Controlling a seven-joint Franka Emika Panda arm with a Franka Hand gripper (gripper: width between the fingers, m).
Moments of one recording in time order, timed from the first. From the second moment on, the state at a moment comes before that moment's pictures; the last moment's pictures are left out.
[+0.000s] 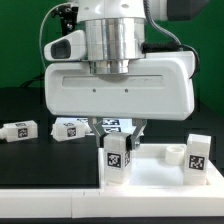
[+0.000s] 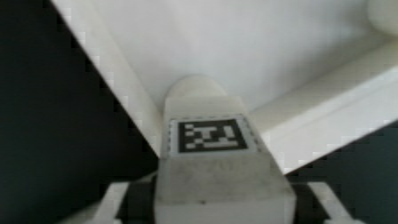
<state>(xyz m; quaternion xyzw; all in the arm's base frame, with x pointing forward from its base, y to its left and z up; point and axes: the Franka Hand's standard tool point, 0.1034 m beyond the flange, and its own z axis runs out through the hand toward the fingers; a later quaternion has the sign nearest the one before) 0.636 -0.004 0.078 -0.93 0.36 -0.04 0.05</state>
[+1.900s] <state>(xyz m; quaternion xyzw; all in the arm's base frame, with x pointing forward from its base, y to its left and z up) 0.640 -0.001 0.076 -0.99 0.15 -0.05 0.05</state>
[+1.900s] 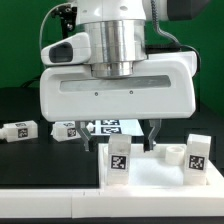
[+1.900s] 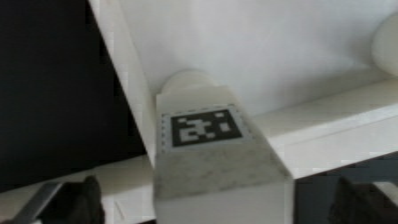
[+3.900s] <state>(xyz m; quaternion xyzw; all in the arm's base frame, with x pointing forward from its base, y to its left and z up) 0.636 0.013 0.077 -0.90 0.43 -0.05 0.05</state>
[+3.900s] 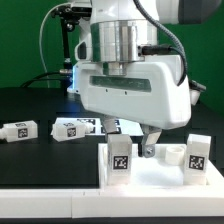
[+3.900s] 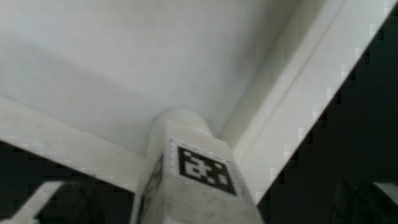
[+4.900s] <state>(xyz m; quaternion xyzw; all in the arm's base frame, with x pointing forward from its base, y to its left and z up) 0.629 -0.001 0.073 -0.99 0.15 -0.04 0.03</state>
